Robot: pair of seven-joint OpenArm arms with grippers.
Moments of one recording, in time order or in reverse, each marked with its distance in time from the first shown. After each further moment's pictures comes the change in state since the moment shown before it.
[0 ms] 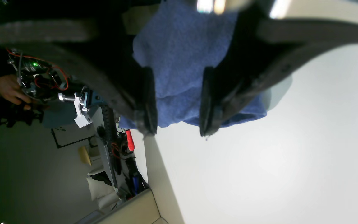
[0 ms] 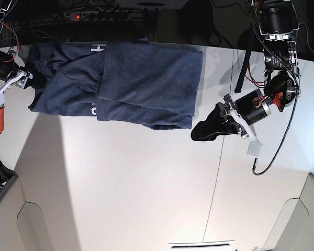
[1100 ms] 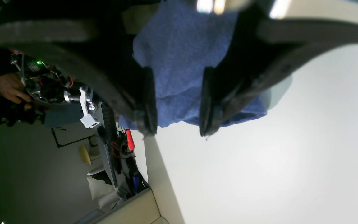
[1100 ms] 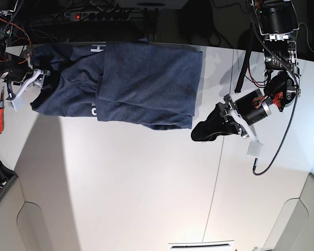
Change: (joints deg) left arm 0.0 0.0 0.0 0.0 0.0 0.0 -0.2; right arm 0.5 0.2 -9.9 1.2 -2.8 0.7 1.7
